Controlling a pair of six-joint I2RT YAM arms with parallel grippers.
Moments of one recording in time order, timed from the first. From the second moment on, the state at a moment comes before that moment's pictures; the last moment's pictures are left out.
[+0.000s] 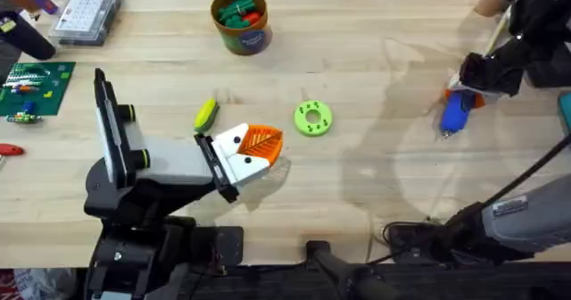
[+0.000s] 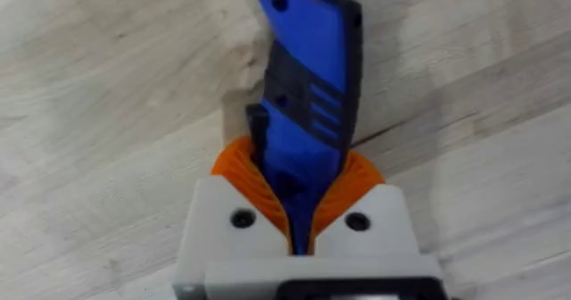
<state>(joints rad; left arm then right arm) -0.08 0.00 0.02 -0.12 0.98 -0.05 -0.34 1.80 1.18 -0.82 0.06 0.15</state>
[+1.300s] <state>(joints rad) -0.08 0.00 0.02 -0.12 0.98 -0.05 -0.34 1.59 1.18 -0.76 0.06 0.13</state>
